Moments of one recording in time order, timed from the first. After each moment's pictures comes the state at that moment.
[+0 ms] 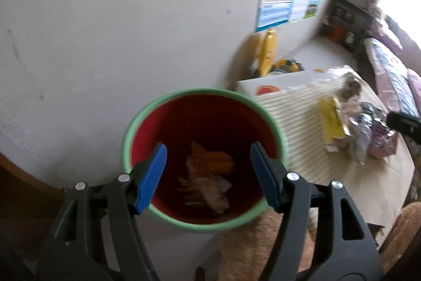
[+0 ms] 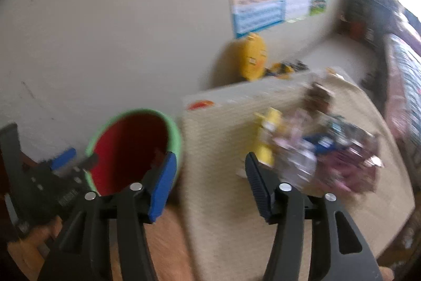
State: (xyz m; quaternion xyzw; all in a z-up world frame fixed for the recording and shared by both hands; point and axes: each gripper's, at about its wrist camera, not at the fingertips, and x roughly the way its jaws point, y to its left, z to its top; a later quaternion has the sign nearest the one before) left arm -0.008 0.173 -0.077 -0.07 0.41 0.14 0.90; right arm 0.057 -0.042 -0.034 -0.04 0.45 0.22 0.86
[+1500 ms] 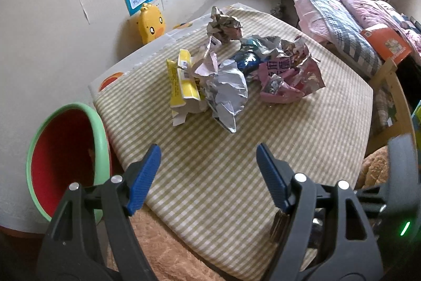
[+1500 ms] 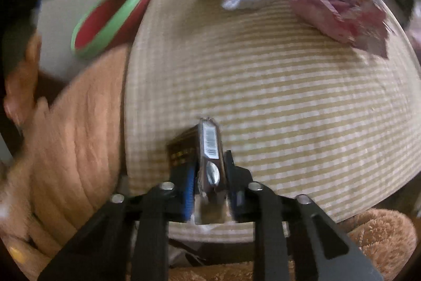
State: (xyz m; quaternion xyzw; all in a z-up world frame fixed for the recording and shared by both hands) left arm 0.045 -0.042 -0.095 0.04 0.48 -0.05 0.87; right arm -0.019 -0.173 -0.152 -0.06 0.61 0.28 0.74
